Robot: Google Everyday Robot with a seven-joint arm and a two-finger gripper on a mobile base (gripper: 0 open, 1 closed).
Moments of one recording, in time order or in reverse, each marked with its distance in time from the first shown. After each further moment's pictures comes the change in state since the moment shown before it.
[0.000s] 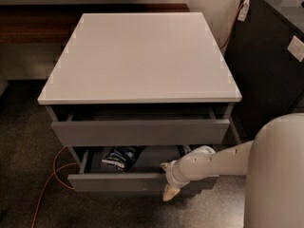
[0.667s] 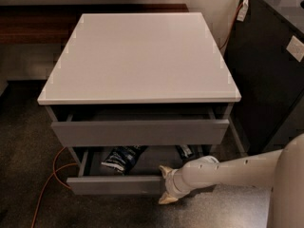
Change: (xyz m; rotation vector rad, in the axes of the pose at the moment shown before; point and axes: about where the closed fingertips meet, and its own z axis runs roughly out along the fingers) arm -0.011 0.049 0.007 -0.080 -0.083 0.048
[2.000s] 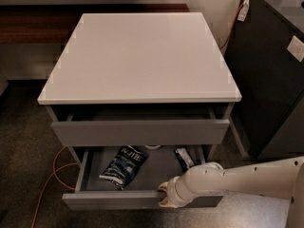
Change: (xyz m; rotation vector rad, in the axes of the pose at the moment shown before) arm -0.012 0.025 -0.012 -0.033 -0.038 0.002
